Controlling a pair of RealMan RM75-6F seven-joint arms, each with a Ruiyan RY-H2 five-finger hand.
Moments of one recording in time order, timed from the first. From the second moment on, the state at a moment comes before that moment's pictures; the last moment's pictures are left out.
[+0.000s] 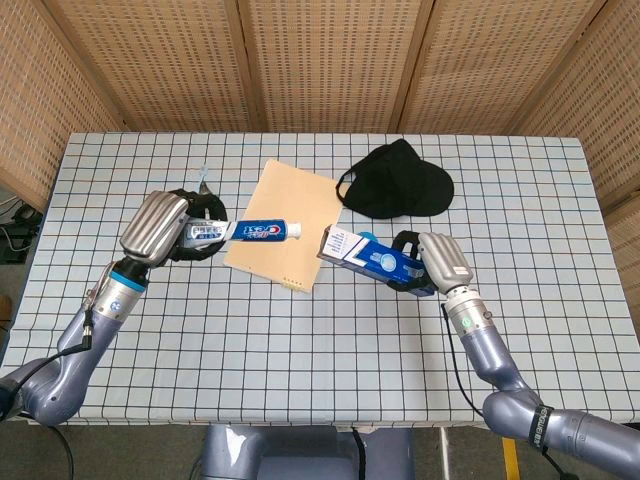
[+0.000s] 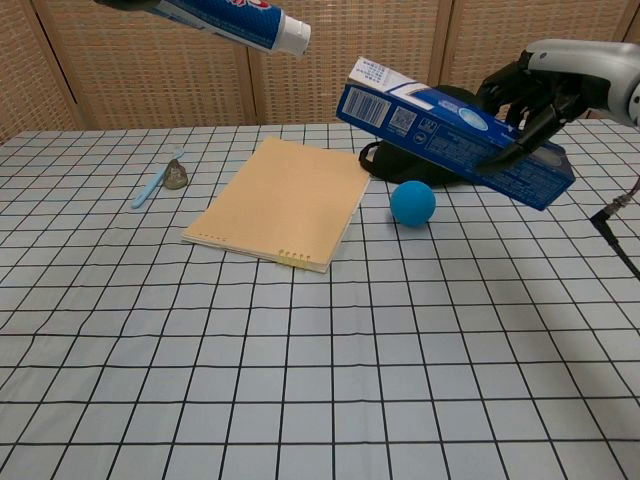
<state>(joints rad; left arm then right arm) -0.70 -1.12 -0.38 -1.82 1.25 1.01 -0.05 0.61 -1.36 0.43 -1.69 -0.98 0.90 -0.13</state>
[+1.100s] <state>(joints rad) -0.88 -1.03 -0.41 -1.82 0.98 0.79 -0.10 0.65 -1.25 0.38 -1.65 -1.06 0.81 0.16</state>
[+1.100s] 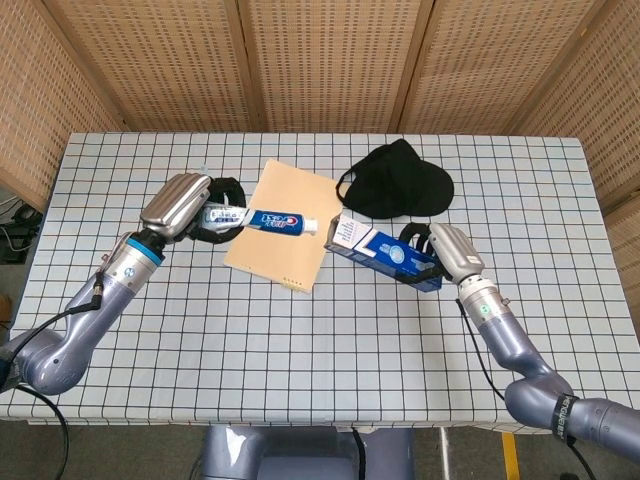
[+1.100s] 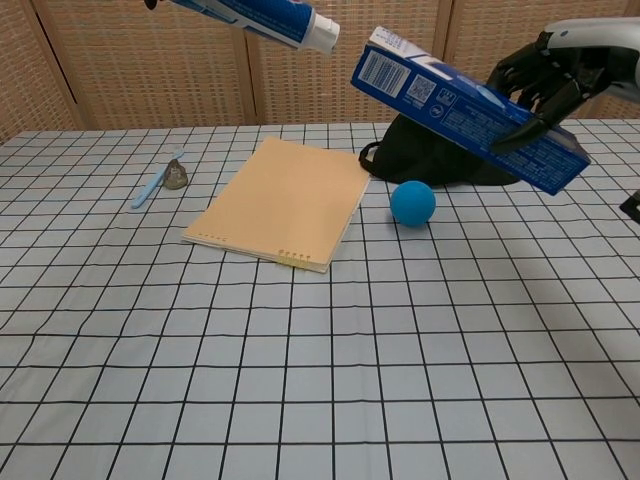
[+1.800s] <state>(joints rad) -0.99 -1.09 -0.39 -1.82 0.87 0.78 0.01 0.65 -1.20 0.35 -1.66 -1.22 0.78 0.38</state>
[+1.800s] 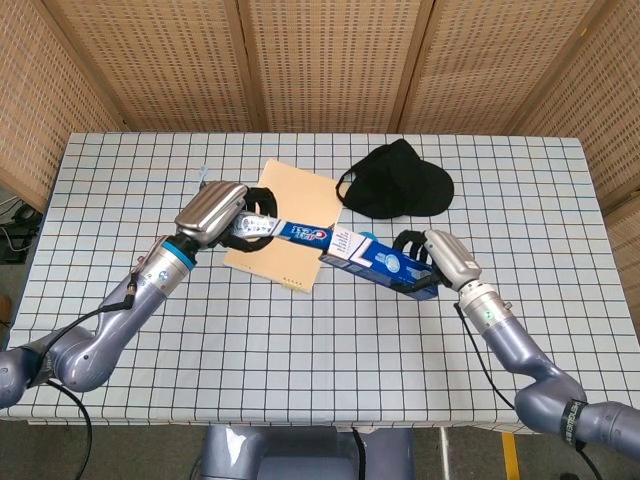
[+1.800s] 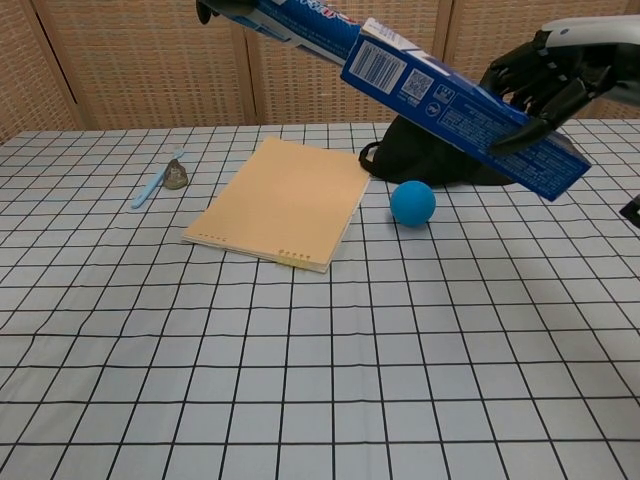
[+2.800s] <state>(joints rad) -1.10 -1.19 -0.33 -1.81 0.79 0.92 0.23 0.66 -1.20 0.30 -1.59 -1.34 0.83 0.63</state>
